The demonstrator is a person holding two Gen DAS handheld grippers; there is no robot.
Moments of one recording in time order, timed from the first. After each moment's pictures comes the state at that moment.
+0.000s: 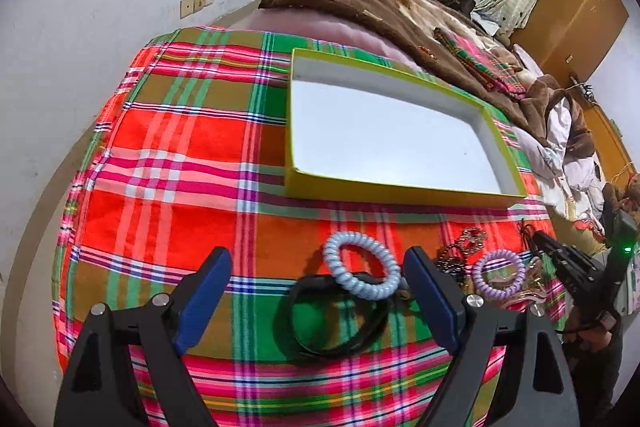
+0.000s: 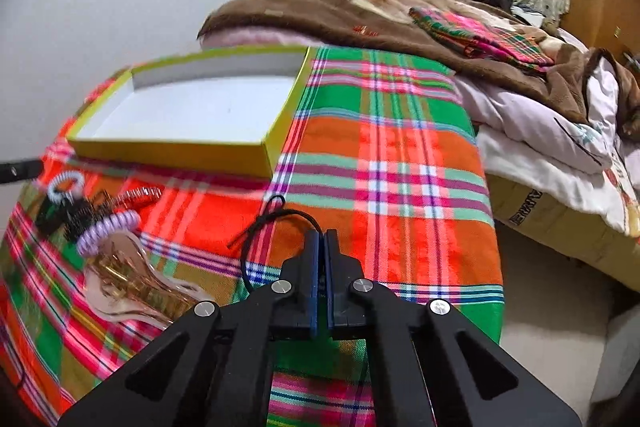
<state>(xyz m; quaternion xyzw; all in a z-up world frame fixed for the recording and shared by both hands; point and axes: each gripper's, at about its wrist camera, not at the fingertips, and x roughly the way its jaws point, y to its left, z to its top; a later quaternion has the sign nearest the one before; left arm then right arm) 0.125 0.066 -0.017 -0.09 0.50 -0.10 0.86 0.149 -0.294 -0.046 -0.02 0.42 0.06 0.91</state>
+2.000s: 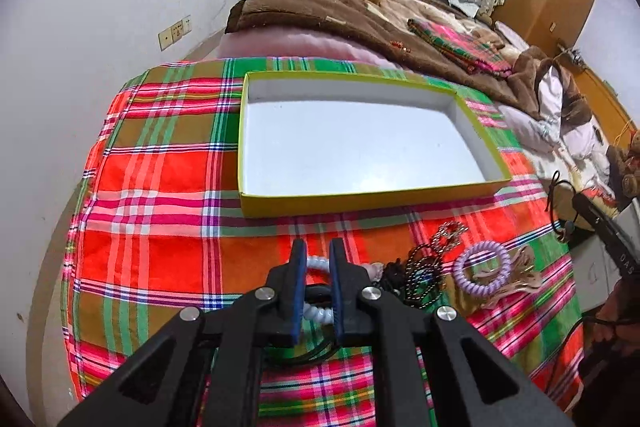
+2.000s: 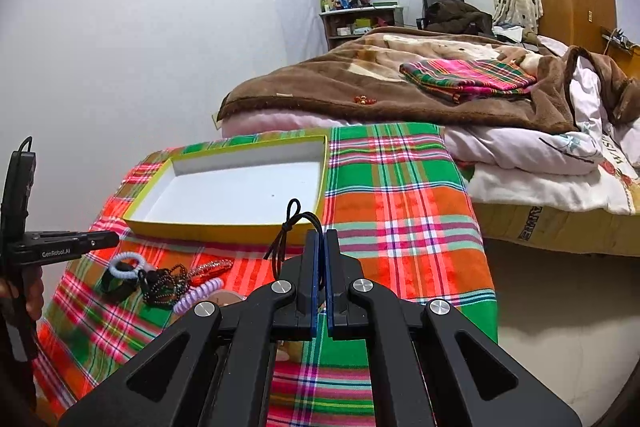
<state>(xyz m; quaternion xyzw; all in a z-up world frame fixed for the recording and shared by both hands) 0.128 0.031 0.003 -0.03 0.47 -0.12 0.87 0.115 -0.286 0.008 0.05 0.33 0.07 0.94</state>
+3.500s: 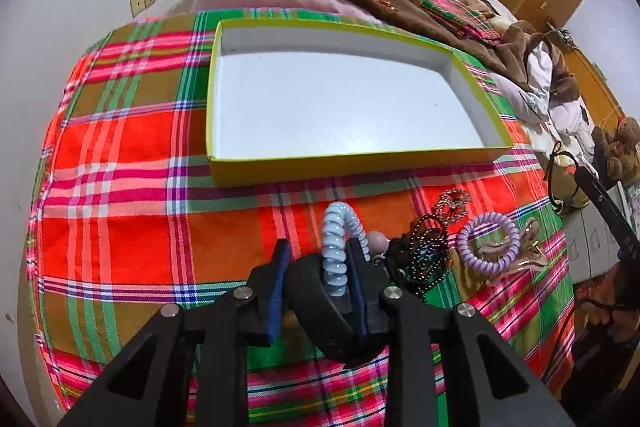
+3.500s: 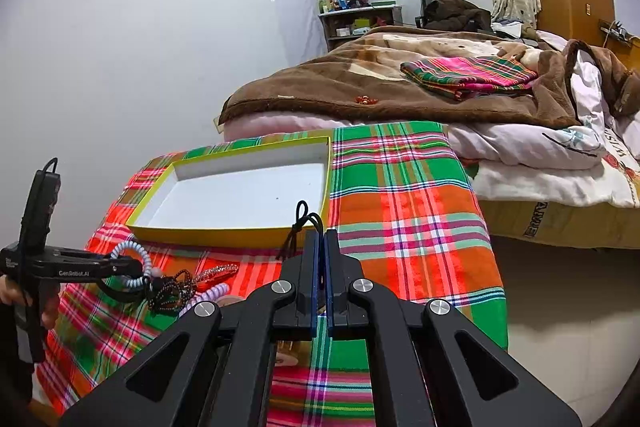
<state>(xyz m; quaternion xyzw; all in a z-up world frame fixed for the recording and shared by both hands) 0.144 0.027 -0.025 -0.03 0.53 -0.16 0.83 0.116 -0.284 0.004 0.07 0.33 0.07 0.94</state>
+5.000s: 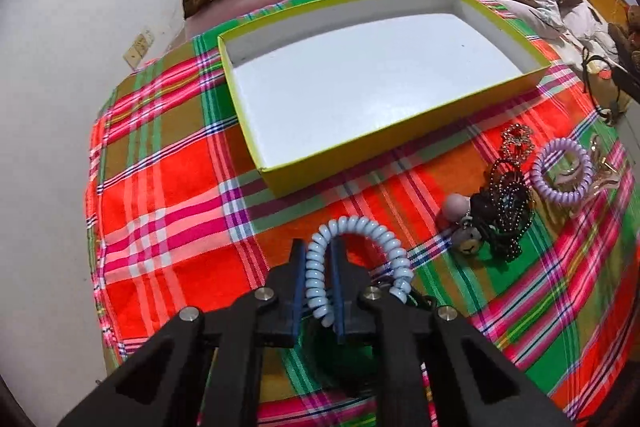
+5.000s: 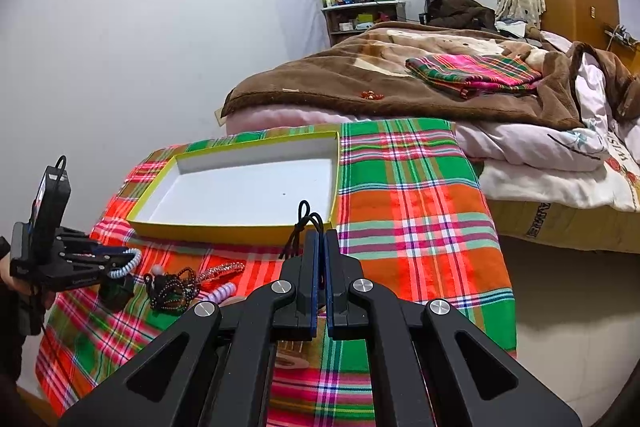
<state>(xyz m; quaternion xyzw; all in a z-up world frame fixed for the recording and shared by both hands) 0.154 0.024 -0.036 0.16 0.52 -0.15 0.82 0.121 -0.272 0.008 0.06 0.34 0.07 0.94</state>
